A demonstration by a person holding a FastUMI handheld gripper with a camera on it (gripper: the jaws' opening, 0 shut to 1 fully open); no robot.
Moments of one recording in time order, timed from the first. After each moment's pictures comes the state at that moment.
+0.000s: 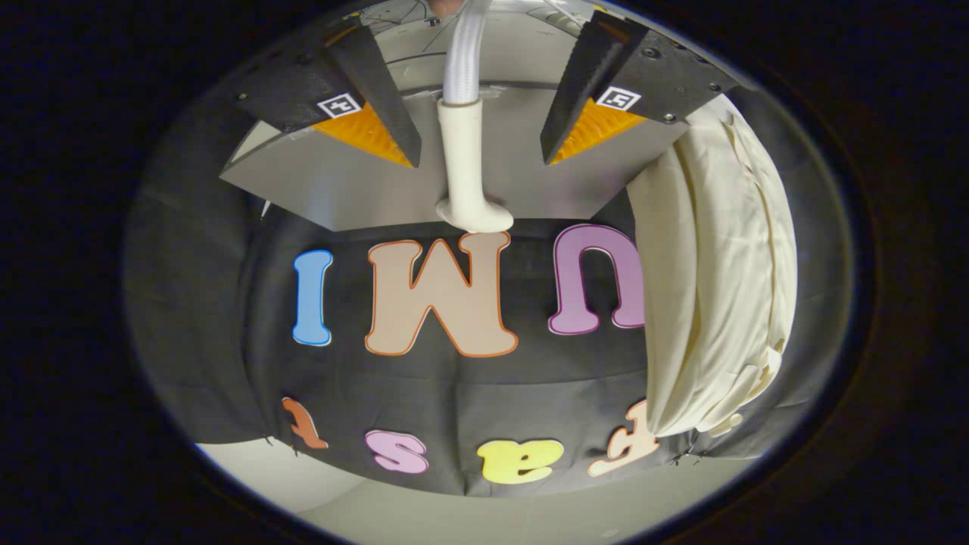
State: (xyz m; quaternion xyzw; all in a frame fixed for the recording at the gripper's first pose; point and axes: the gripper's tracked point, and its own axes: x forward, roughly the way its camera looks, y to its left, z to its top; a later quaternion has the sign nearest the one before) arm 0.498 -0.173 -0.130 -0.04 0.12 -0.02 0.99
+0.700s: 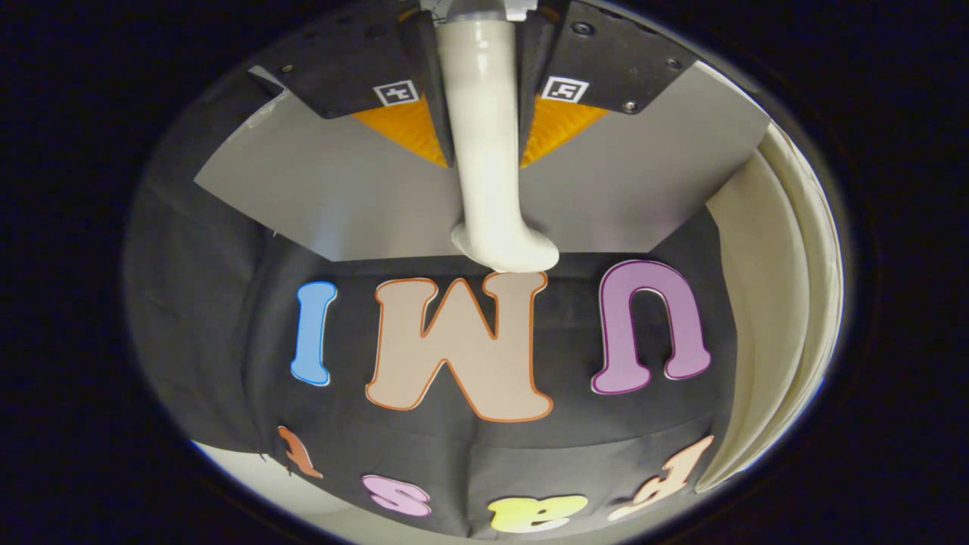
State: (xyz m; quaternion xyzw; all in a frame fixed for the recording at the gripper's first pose) arm 0.563 -0.199 -0.179 -0.05 0.20 -0.07 0.98
